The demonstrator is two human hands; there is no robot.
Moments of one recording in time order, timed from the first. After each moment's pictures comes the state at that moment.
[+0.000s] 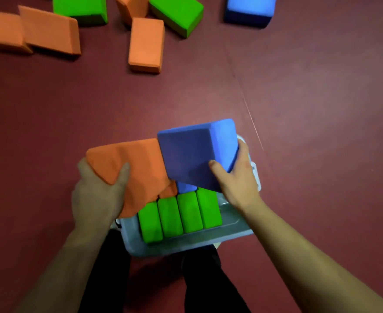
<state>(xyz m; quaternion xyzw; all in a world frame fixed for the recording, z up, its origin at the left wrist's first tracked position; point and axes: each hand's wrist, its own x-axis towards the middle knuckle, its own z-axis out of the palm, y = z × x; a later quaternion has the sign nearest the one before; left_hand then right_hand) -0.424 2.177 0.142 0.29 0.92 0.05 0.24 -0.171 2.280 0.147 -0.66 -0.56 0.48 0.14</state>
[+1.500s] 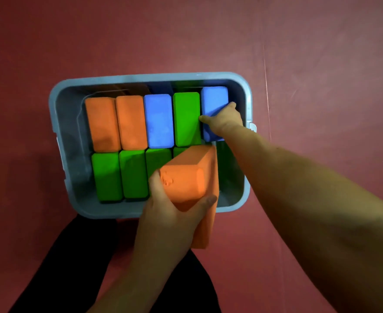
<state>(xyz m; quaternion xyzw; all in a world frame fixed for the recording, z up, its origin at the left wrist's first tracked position) -0.190 2.135 0.104 0.11 0.85 0.18 0.49 -0.135 2.334 -0.075 -0.69 -0.52 0.46 -0.18</state>
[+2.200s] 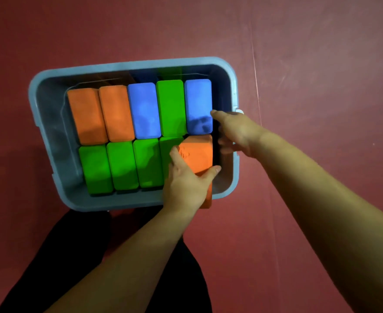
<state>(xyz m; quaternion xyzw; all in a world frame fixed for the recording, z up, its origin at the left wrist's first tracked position) -0.138 2.163 0.026 0.17 0.85 0.13 0.48 -0.075 2.320 0.000 -0.66 -0.39 0.62 -0.17</state>
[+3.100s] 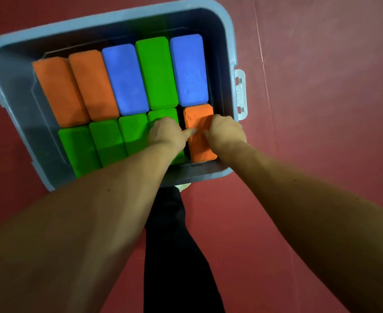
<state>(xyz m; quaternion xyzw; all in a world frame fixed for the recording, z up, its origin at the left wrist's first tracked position) -0.171 2.170 -0.116 0.29 0.83 -0.11 0.46 -0.046 2.231 -0.077 -0.59 -0.65 0.38 -0.30</state>
